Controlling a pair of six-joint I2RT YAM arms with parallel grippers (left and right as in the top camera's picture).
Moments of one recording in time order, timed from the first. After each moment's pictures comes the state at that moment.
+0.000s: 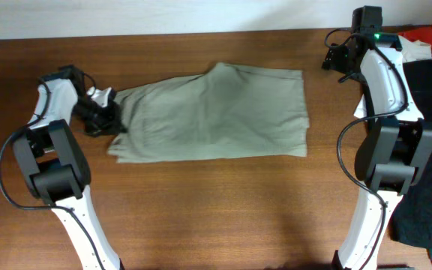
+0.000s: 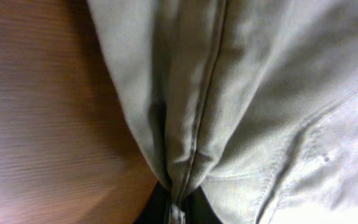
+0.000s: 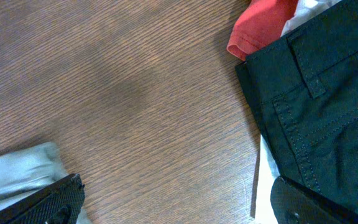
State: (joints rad) left arm 0.25 2.39 1.90 -1.23 0.38 0.09; right arm -0.14 2.30 2.08 -0.91 0.16 0.31
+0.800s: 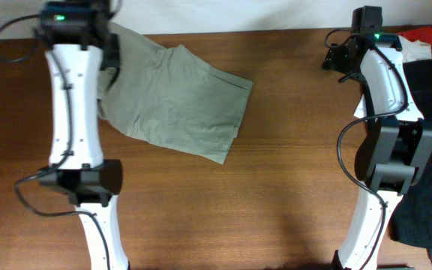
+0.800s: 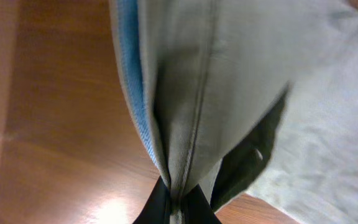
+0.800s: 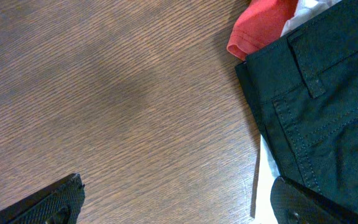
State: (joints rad) left arm -0.07 2.29 2.81 -1.69 -0.36 -0.14; right arm -0.14 2.30 2.08 -0.91 0.16 0.31
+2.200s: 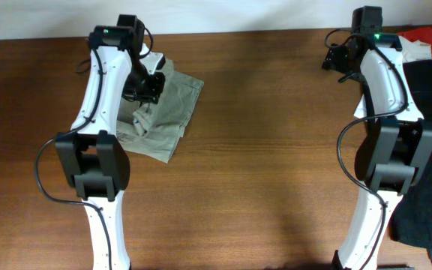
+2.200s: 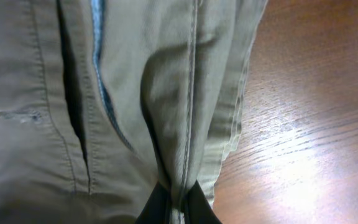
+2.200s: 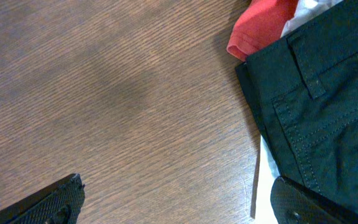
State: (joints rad) left arm -0.11 2.35 2.29 -1.44 0.18 0.13; right arm -0.14 2.30 2.08 -0.91 0.16 0.31
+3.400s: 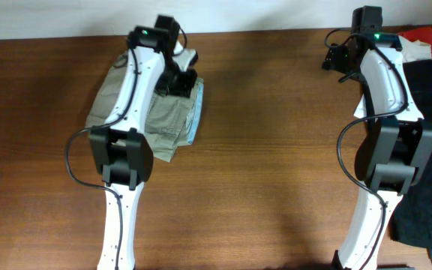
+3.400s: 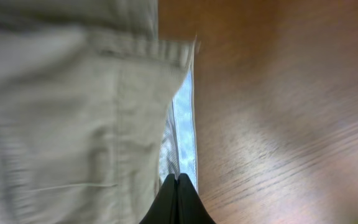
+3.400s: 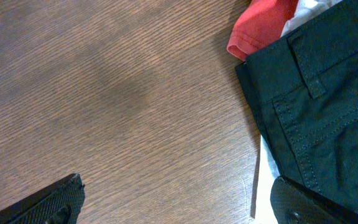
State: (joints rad) left arm -0.23 2.56 2.61 -1.47 0.28 0.06; right arm -0.14 2.30 2.08 -0.91 0.16 0.31
